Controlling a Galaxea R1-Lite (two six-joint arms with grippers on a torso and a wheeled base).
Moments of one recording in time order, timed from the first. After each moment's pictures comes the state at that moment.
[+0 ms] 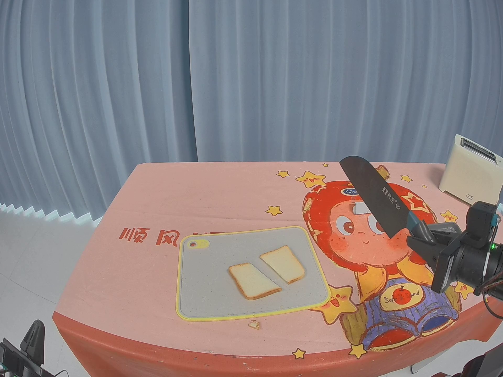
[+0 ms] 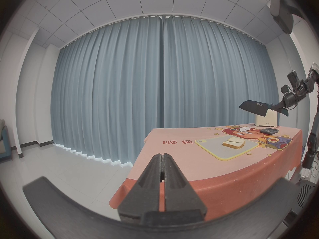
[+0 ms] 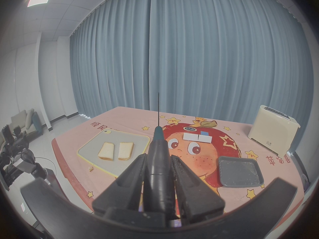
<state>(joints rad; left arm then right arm) 0.01 0.02 -0.02 0.00 -0.02 0.00 0.72 1.17 -0.55 -0.20 -0.36 0.14</state>
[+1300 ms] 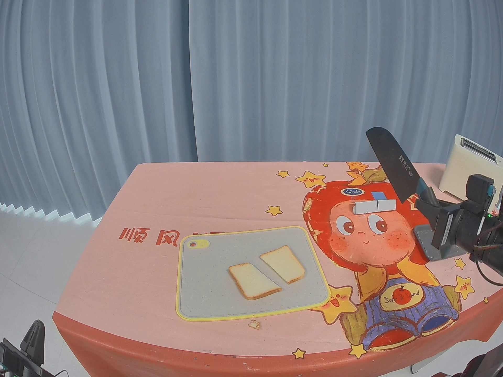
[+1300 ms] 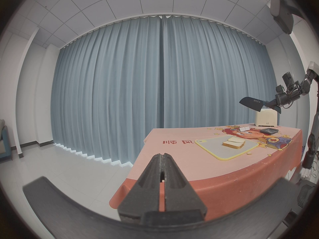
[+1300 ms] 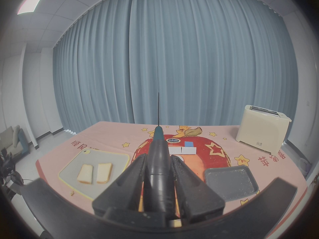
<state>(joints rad) 0.01 0.02 -0.02 0.00 -0.02 0.00 0.50 1.26 -0.57 -0.37 -0.30 0.14</state>
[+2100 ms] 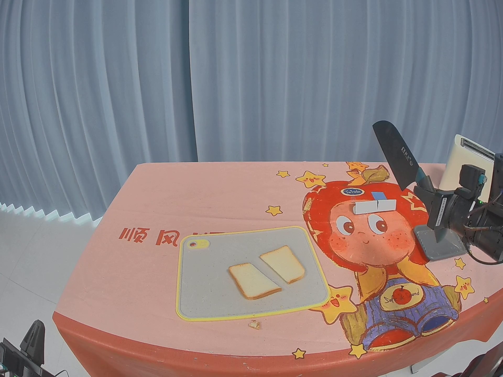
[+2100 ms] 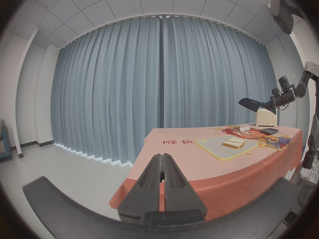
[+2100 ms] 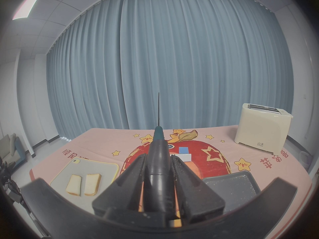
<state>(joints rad) 0.01 0.02 -0.02 0.00 -0.02 0.00 0.36 1.37 -0.57 -0.52 -0.19 0.14</state>
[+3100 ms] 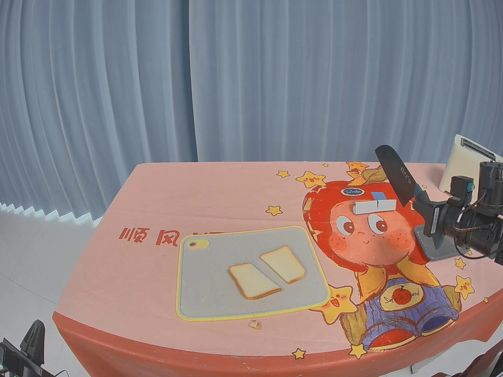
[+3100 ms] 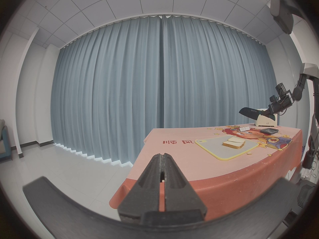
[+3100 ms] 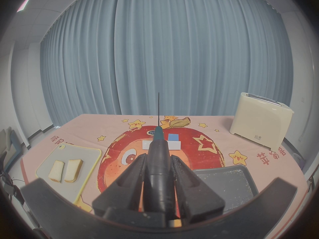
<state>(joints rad) 0.01 0.02 -0.02 0.00 -0.02 0.00 0.23 1.47 -0.57 -0.50 -0.11 0.08</state>
